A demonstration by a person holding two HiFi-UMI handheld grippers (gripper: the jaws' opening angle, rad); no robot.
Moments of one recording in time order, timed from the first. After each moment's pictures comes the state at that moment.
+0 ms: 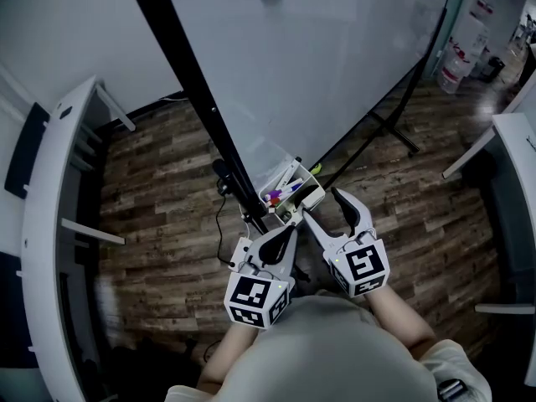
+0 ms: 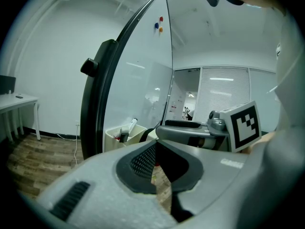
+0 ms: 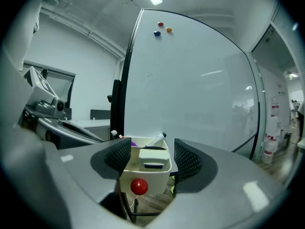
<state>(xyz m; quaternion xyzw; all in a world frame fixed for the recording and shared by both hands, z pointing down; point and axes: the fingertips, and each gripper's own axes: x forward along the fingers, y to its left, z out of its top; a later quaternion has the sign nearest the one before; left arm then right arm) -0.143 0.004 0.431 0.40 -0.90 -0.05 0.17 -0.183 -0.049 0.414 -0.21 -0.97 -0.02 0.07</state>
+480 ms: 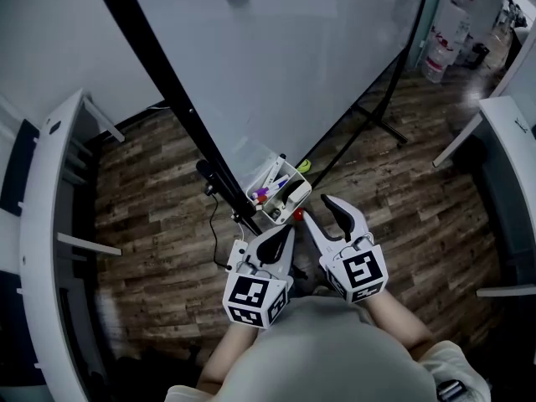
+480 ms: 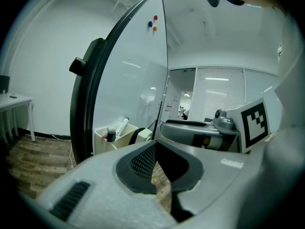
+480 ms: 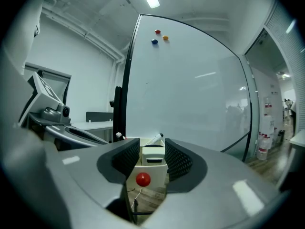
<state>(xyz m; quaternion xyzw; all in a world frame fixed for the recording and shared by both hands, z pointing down) -0.130 -0.011 0.430 0.42 -0.89 -0.05 0.17 -0.155 -0.059 0.405 -0.18 -0.98 -0.01 0.07</state>
